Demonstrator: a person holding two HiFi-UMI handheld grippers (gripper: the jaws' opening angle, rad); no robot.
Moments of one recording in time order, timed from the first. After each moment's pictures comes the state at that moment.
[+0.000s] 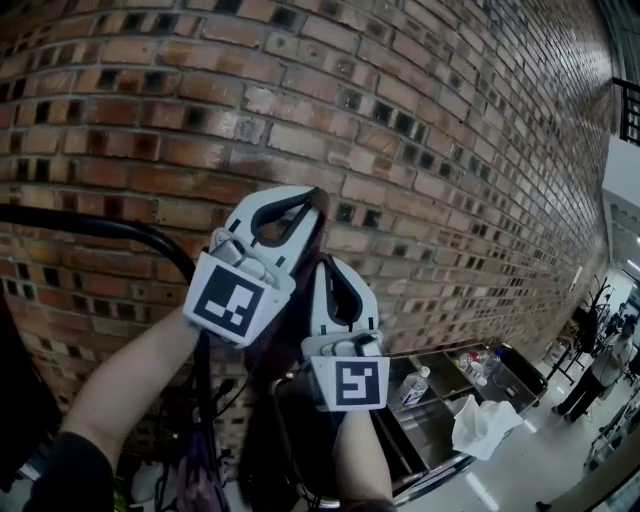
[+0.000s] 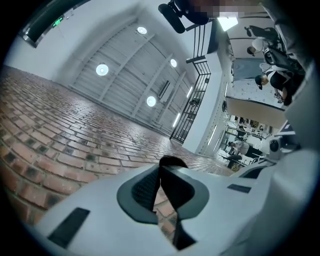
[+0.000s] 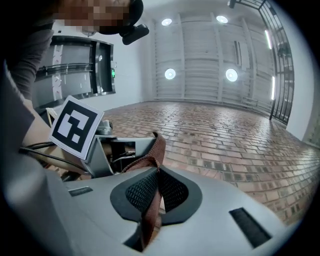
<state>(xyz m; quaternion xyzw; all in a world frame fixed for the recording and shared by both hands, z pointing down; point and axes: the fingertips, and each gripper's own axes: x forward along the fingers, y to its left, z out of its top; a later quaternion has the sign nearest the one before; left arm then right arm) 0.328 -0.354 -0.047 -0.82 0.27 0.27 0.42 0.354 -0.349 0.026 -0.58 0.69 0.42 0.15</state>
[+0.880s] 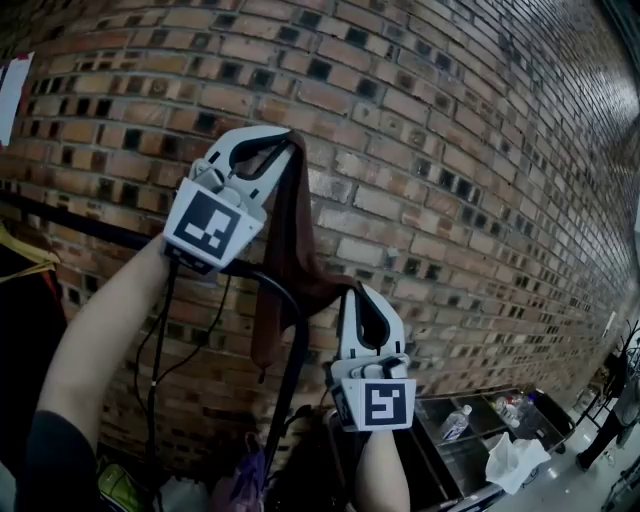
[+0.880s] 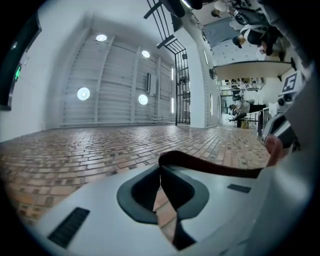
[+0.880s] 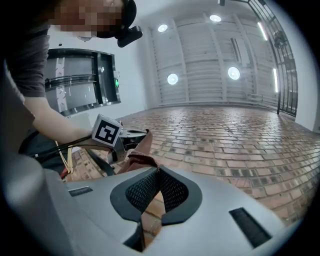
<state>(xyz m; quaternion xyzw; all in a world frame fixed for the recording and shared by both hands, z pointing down) 0.105 -0.367 -0.153 -0.70 0.39 0.19 0.57 0.217 -0.325 -0.005 -0.51 0.71 0.44 0.19</state>
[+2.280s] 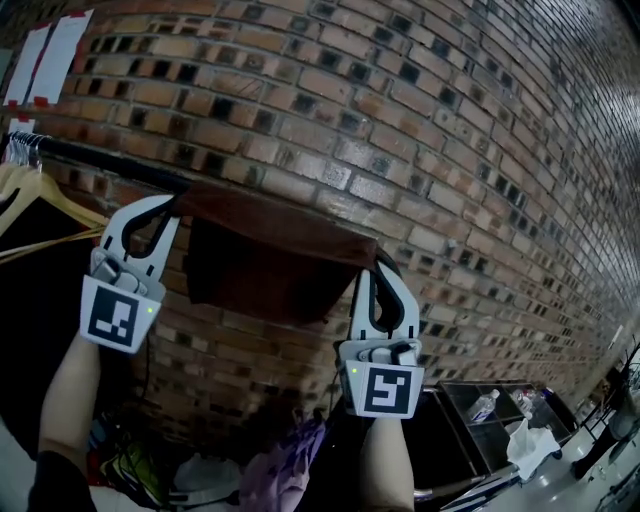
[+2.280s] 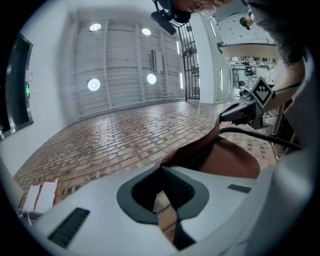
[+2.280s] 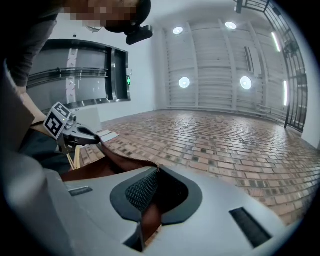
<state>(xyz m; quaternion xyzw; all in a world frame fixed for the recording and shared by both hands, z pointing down) -0.197 -0.336 0.044 -0.66 0.53 0.10 0.52 0.046 -0.307 0.036 -0.52 0.69 0.49 0.14</state>
